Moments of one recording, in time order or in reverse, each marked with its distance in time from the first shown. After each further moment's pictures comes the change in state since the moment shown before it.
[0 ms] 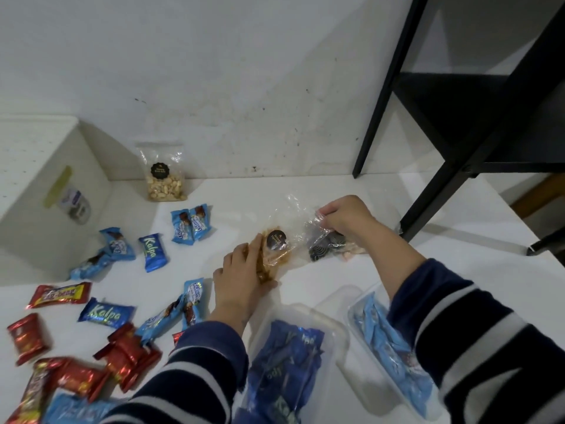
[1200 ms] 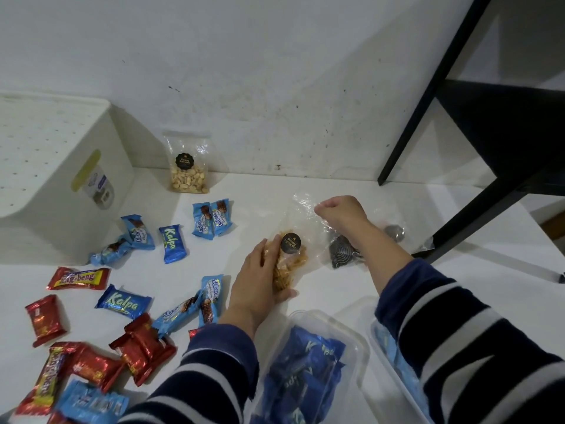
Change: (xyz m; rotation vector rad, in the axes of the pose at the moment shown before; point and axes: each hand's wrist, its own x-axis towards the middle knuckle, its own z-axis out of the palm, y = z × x) left_hand 0.003 -0.021 0.014 -0.193 -0.006 0.142; right_hand 0.016 -0.028 0.044 0.084 -0.016 -0.065
